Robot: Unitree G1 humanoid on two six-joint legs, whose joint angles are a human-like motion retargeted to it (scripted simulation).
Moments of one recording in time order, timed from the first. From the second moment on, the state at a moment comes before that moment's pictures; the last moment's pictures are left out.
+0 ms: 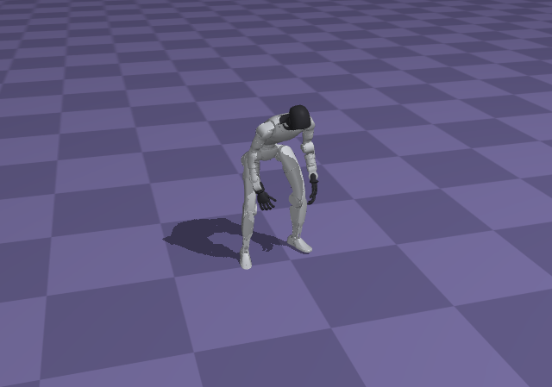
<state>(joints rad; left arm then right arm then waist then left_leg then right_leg) -0.70 0.21 0.03 1.00 0.35 -0.23 -0.12 -0.52 -0.25 0.00 0.85 -0.66 -0.30 0.11 0.01 0.04 0.52 -0.95 0.20 0.19 0.57 -0.09 -0.04 -0.83 -0.25 -0.26 0.41 0.12 0.04</state>
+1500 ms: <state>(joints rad) -0.37 0.34 0.21 1.15 0.22 -0.16 -0.11 -0.39 -0.35 -0.12 1.10 -0.69 -0.44 -0.01 0.04 0.01 0.52 -0.51 0.20 0.31 0.34 -0.03 -0.09 -0.47 -0.16 -0.22 0.28 -0.08 0.11</state>
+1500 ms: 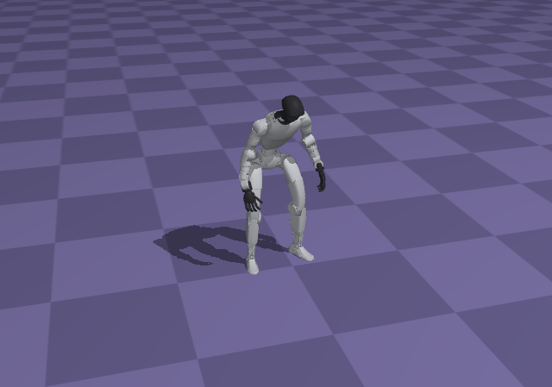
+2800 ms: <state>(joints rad) -0.58 0.42 0.26 1.25 0.28 -0.09 -0.19 -0.65 -0.23 -0.05 1.27 -0.62 -0.32 0.03 -0.05 -0.05 0.38 -0.68 0.27 0.28 0.73 -0.29 -0.07 -0.64 -0.24 -0.25 0.59 -0.21 0.10</state>
